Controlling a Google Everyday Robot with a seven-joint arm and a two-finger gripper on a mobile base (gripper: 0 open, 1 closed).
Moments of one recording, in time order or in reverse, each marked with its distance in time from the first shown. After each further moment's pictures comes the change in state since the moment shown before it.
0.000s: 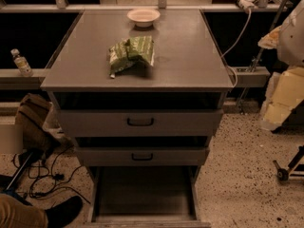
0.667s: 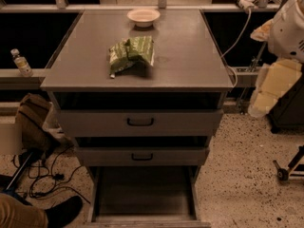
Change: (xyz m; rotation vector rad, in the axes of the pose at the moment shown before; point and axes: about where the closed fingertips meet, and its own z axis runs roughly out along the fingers) arm -0.009 -0.025 0.008 0.037 -0.046 -0.013
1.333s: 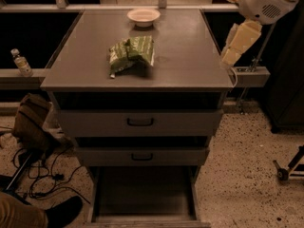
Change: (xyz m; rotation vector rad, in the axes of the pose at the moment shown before) arm -0.061 -0.116 0.023 0.141 -0.212 -0.106
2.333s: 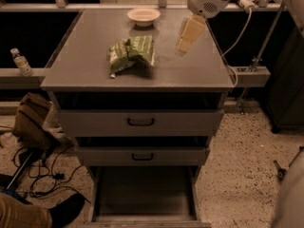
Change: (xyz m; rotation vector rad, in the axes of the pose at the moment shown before) arm -0.074 -0.055 0.090 -0.015 -0.114 -0.101
